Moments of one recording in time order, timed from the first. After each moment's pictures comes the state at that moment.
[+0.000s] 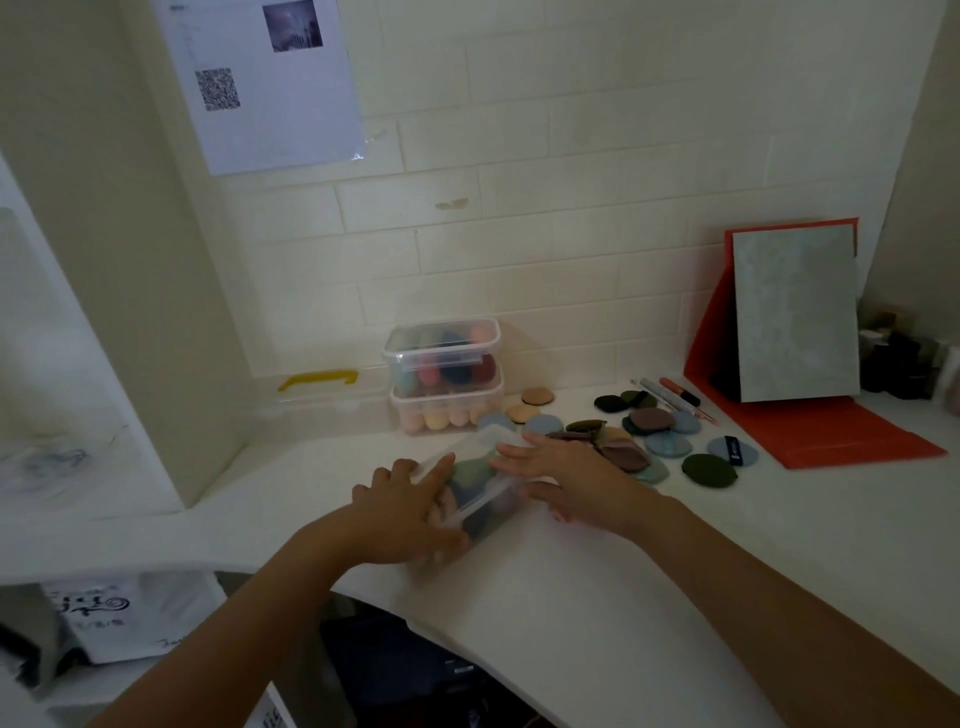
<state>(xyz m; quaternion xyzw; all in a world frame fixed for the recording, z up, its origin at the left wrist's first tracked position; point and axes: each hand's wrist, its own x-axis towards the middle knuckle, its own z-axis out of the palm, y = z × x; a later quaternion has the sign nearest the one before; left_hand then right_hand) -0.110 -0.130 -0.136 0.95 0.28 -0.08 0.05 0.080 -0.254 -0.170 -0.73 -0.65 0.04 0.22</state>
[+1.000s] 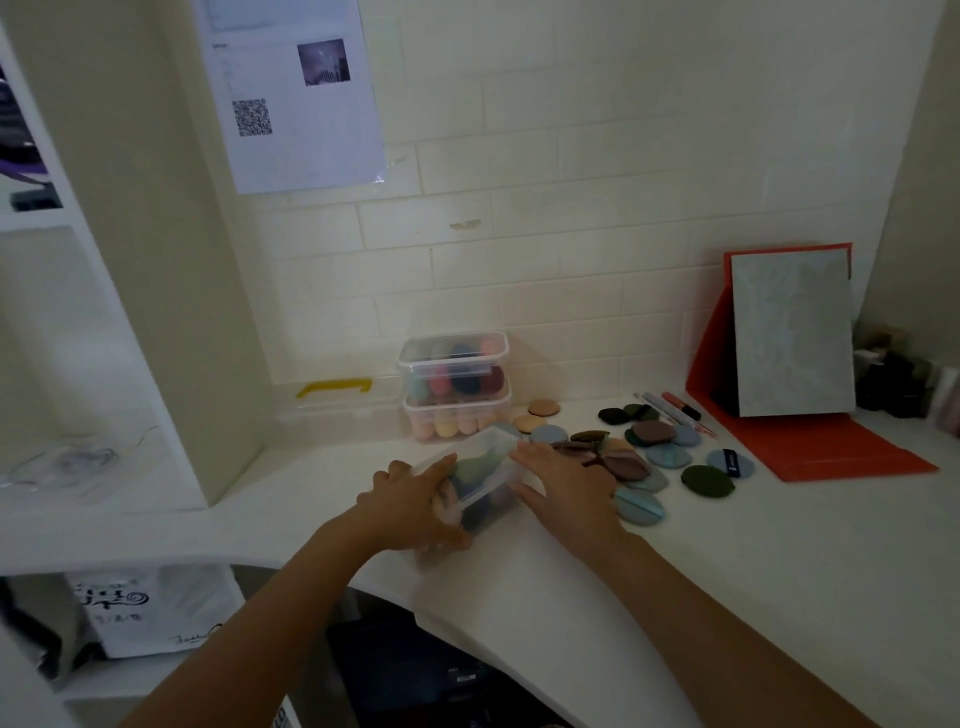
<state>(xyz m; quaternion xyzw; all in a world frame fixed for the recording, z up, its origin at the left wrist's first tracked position) -0.109 -0.124 -0.137 0.94 0.33 -0.03 0.11 0.050 -0.246 -0.180 -0.79 -0.54 -0.03 0.30</state>
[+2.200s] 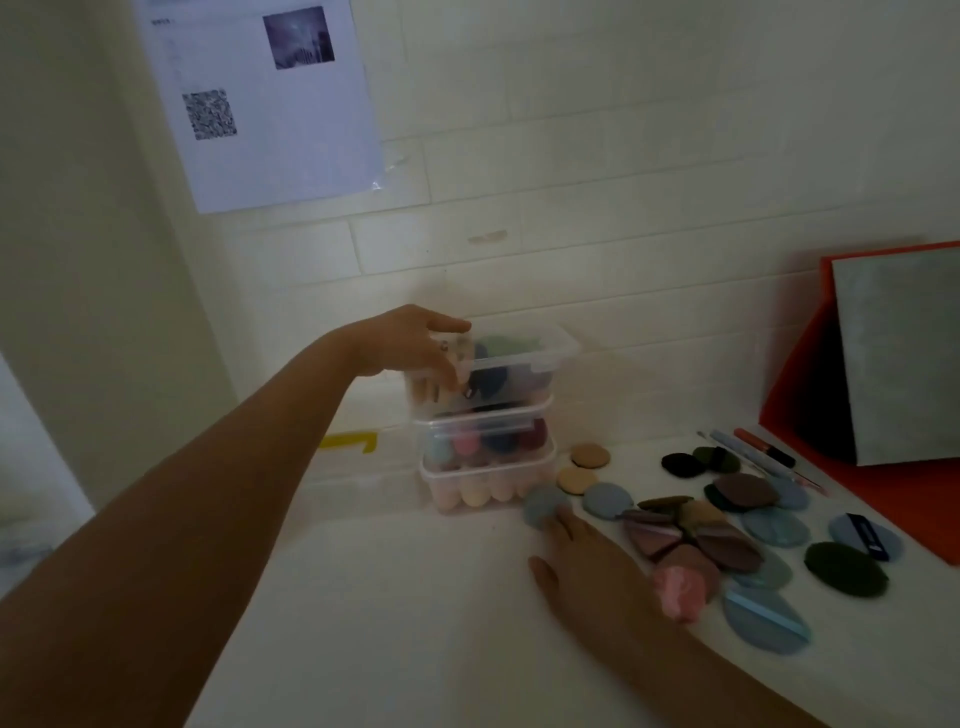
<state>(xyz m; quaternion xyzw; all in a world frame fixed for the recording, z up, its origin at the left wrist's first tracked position) -0.001 0.028 0.021 0.94 0.23 0.06 0.24 0.067 -0.162 -0.206 -0.87 -0.47 -0.02 0.18</state>
